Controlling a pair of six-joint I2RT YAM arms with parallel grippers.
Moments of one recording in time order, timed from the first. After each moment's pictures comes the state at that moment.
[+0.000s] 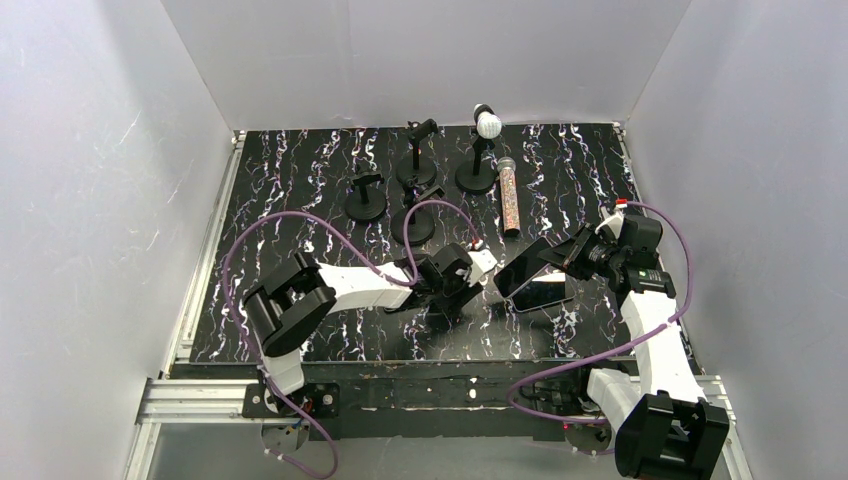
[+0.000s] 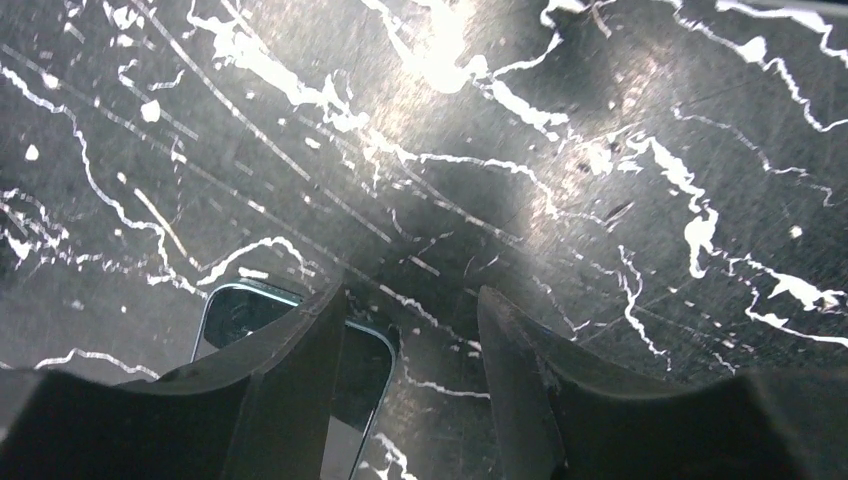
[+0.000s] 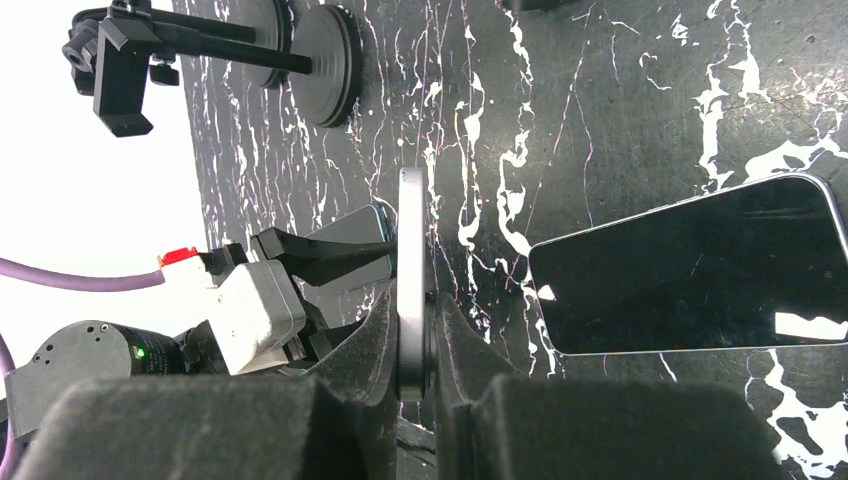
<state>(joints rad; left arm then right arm) -1.02 1.80 1.04 -0.16 -0.07 0.05 -0.14 0.92 0.64 -0.44 -0.67 0.56</state>
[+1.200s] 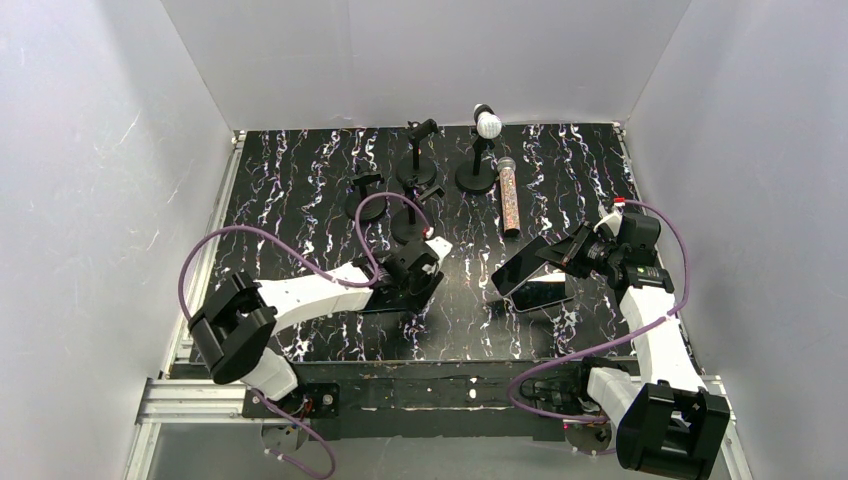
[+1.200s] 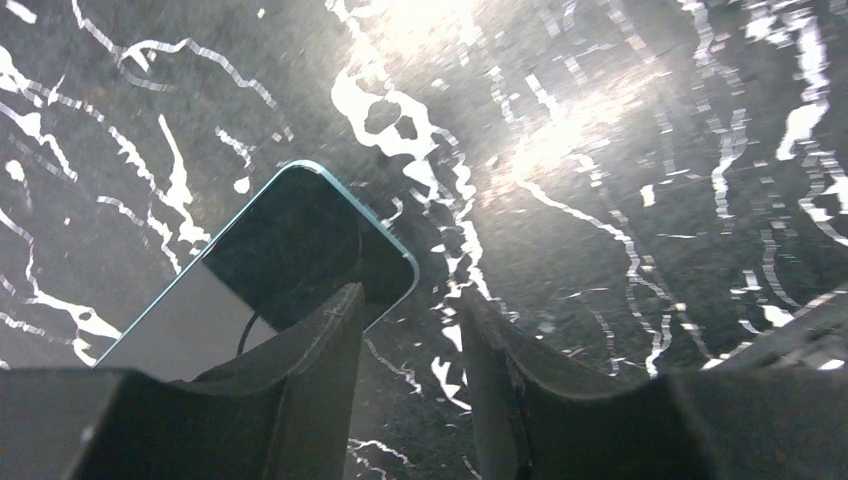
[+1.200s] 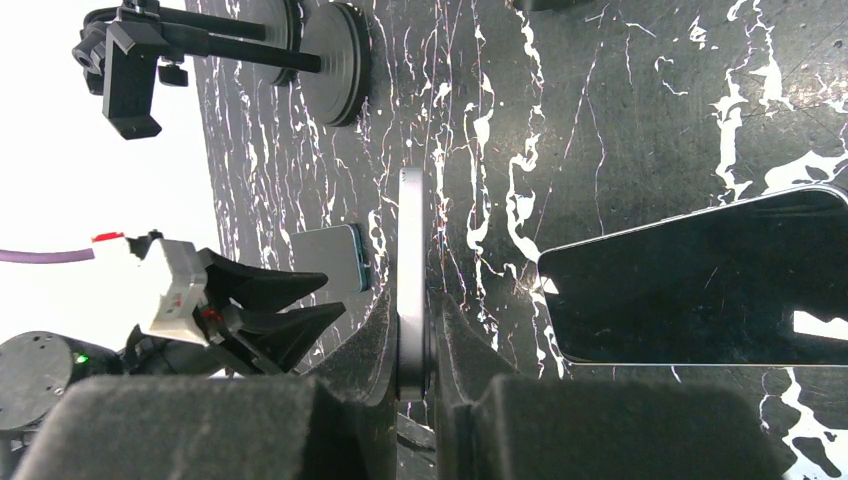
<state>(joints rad) -0.94 1.52 0.90 -0.43 -0.17 -0.22 -0.14 0.96 0.64 -0.40 -0.70 0.58</state>
